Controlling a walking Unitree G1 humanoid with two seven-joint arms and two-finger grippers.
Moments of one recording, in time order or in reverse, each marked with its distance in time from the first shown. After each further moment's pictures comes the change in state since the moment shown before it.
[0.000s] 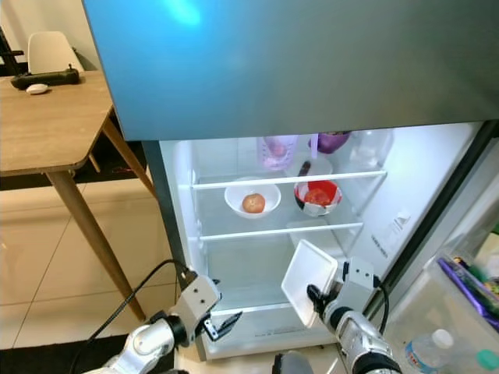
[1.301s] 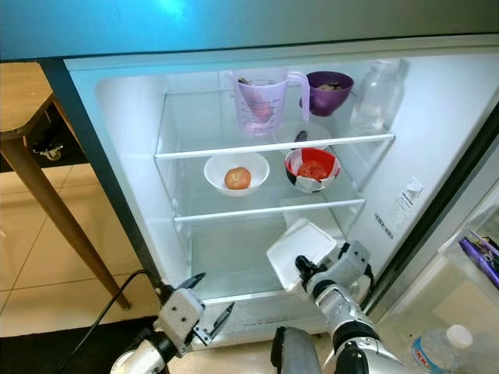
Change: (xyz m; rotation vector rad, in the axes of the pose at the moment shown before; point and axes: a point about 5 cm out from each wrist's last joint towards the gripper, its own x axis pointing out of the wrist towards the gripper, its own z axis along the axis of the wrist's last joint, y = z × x) left arm -0.037 -0.014 0.012 -0.037 -0.194 0.234; right arm 0.019 0.044 0.022 0.408 -0.055 0.091
